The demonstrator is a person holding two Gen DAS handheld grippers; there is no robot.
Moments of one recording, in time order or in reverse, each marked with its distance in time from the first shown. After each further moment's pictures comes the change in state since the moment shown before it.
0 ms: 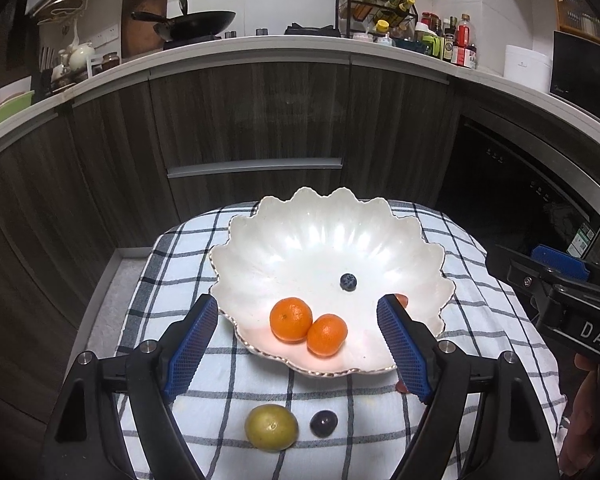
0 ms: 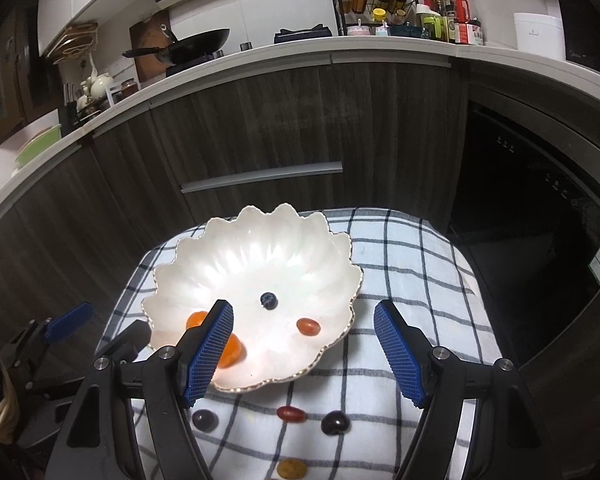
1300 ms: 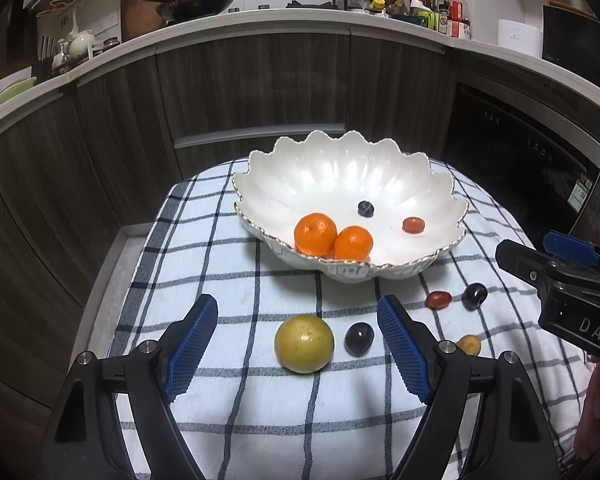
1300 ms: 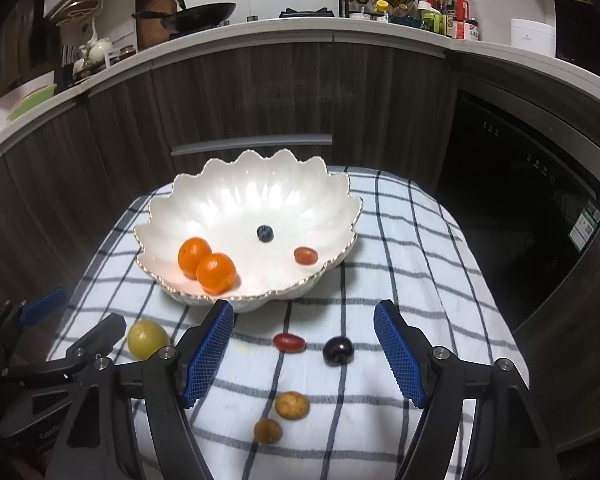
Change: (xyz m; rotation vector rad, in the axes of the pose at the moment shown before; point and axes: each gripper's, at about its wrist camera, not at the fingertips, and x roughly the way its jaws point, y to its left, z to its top) left arm -0.009 0.024 -0.074 0.033 0.060 0.002; right arm -0.012 0.026 -0.072 -0.066 0.052 -0.091
